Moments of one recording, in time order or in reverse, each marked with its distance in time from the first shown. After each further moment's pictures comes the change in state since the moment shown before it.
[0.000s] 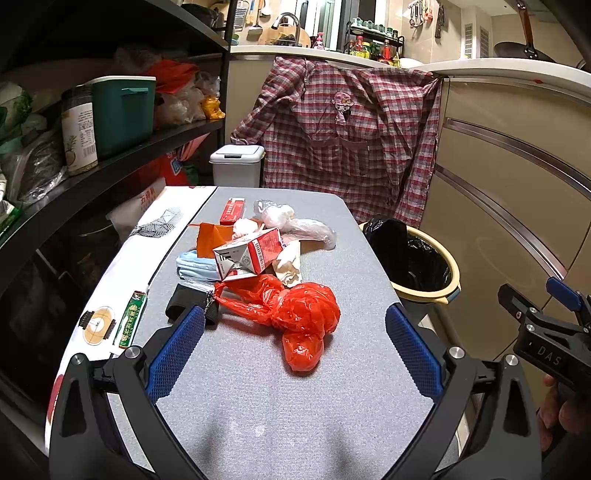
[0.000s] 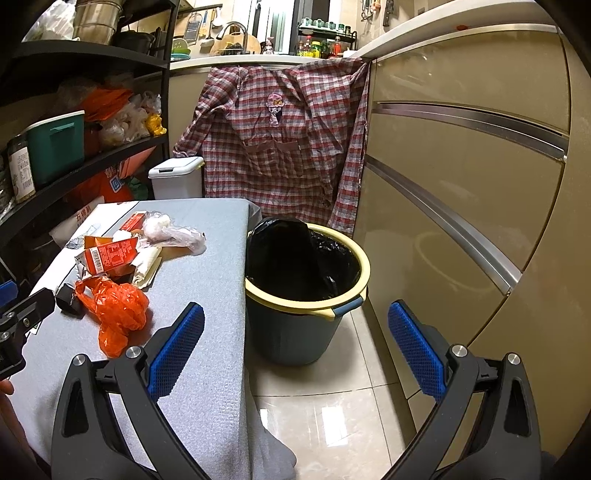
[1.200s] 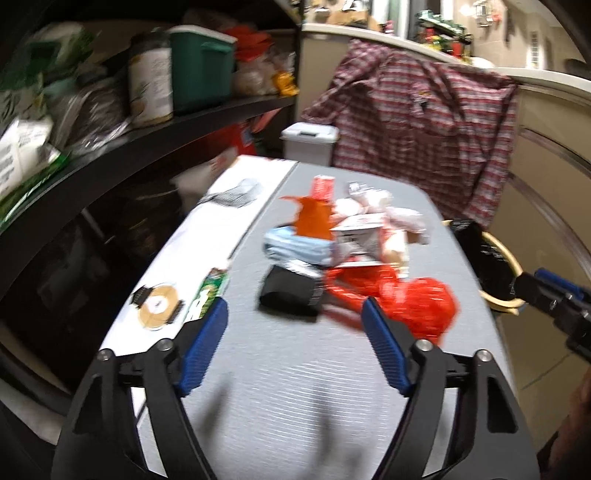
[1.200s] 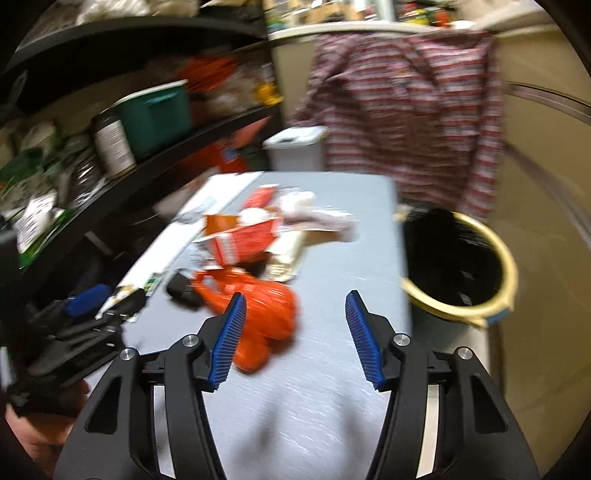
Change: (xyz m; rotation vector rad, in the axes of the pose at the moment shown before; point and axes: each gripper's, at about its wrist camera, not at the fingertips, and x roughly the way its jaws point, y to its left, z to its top) left arm 0.031 0.083 -0.011 -0.137 0.059 0.212; right arm 0.049 0.114 0.030 -0.132 0.169 0.527
